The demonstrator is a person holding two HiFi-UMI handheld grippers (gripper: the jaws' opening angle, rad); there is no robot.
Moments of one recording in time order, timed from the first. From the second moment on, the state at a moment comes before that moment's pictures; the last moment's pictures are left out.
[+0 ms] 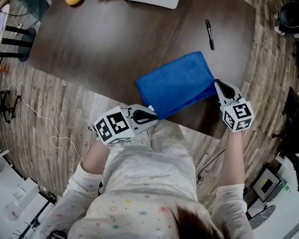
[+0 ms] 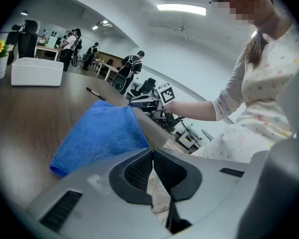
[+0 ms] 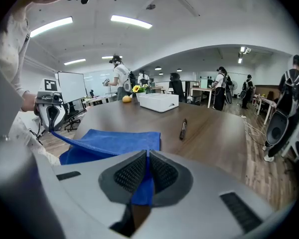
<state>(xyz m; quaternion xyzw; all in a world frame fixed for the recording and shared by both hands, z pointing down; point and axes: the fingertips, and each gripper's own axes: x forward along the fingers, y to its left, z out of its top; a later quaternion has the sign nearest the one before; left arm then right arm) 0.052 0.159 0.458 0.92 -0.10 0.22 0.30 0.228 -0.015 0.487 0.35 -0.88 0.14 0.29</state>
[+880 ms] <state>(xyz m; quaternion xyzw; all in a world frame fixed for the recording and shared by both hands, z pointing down) 0.060 0.154 0.515 0.91 -0.13 0.28 0.29 0.274 0.005 0.525 0.40 -0.83 0.17 0.35</state>
